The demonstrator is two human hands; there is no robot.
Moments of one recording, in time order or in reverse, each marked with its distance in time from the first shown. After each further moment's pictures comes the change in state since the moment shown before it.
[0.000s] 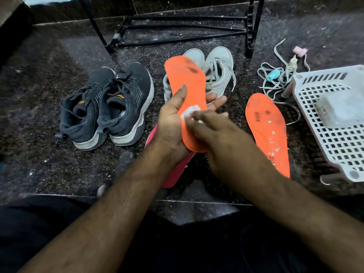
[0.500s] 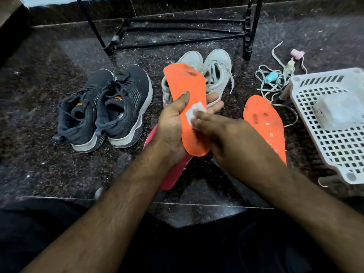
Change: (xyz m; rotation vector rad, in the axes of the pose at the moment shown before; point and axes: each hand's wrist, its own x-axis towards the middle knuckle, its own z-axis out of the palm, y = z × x) left_hand 0.006 -0.001 0.001 0.033 0.059 -0.026; right_hand 0.006 0.014 -0.013 0.112 -0.019 0.038
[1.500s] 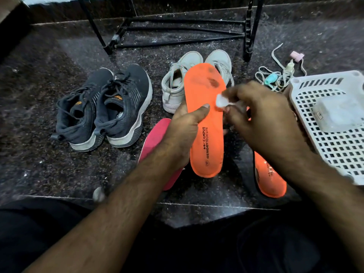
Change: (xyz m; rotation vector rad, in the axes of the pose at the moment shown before) left_hand -0.001 -0.018 0.007 0.269 0.126 0.234; right_hand 0.008 0.037 -0.028 -0.051 0.260 0.169
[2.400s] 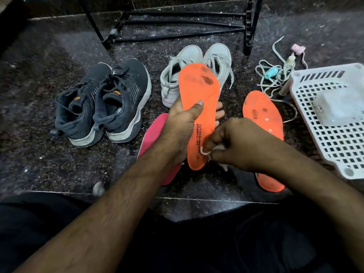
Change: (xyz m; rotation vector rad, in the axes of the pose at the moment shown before) left_hand 0.003 -0.008 -0.003 -0.007 0.027 0.030; right_hand -0.017 -0.022 0.009 0.027 -0.637 0.112
